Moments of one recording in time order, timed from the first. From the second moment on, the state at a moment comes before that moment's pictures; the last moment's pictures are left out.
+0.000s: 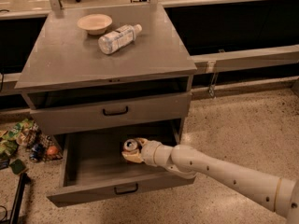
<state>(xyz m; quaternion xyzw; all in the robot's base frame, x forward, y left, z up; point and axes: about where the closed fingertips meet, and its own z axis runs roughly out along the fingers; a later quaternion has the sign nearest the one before) 0.608 0.074 0.484 -0.41 0.72 0.27 0.49</state>
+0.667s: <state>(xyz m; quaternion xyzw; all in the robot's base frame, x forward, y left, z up) 0.574 0.024 0.576 -0.38 0.73 0.25 0.51</state>
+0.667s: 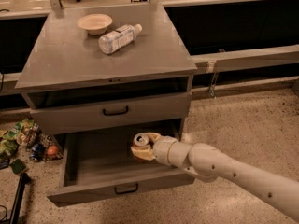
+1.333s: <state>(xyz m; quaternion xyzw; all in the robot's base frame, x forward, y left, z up) 0.576 -0.011 0.674 -0.34 0.73 0.27 0.52</state>
